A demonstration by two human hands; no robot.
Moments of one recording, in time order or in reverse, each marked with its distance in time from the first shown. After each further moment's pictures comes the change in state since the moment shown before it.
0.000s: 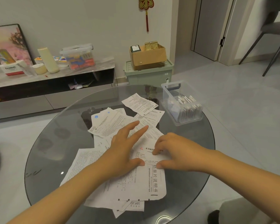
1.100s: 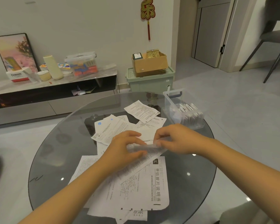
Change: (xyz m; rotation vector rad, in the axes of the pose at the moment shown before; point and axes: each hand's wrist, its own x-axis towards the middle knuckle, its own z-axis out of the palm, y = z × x) left_hand 0.017 -0.002 -0.013 -0.247 0.127 -0.144; right_hand 0.022 0.013 -0.033 0.278 0.062 0.088
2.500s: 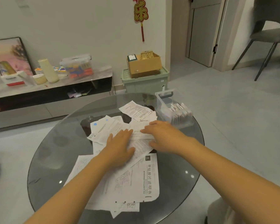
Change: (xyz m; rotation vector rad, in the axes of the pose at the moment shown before) left_hand 0.010 0.004 0.006 0.432 -0.197 -0.162; right_hand 0.006 -0.011 0.011 -0.281 0.061 0.052
